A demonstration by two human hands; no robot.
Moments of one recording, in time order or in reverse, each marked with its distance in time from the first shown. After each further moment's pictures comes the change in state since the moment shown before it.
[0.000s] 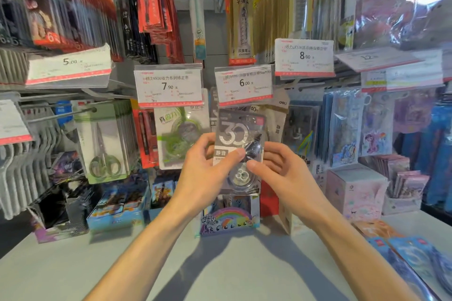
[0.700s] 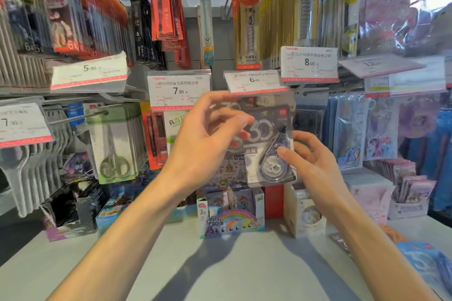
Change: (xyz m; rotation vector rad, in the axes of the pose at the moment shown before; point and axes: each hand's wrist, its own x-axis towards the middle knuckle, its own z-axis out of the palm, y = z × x) left_hand 0.005 0.067 -0.020 -0.095 -0.118 0.232; right_hand 0.004 -0.020 -0.025 0.105 0.136 -0.026
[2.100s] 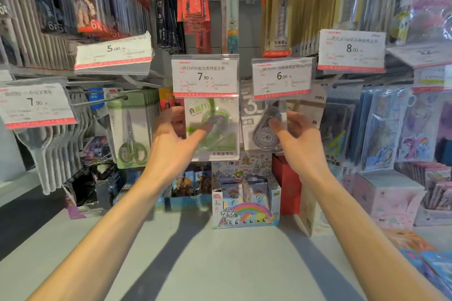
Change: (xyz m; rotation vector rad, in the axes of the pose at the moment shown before) left_hand -0.004 -0.082 -0.082 0.436 0.374 -0.239; right_hand 0.057 0.022 0.057 -0.228 0.127 -0.063
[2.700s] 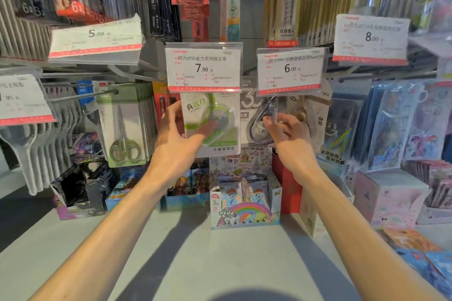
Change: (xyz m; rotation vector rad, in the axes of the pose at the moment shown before) left_hand 0.007 -0.008 0.014 0.029 -0.066 -0.059; right_hand 0.016 0.028 0.022 -0.018 -0.034 0.057
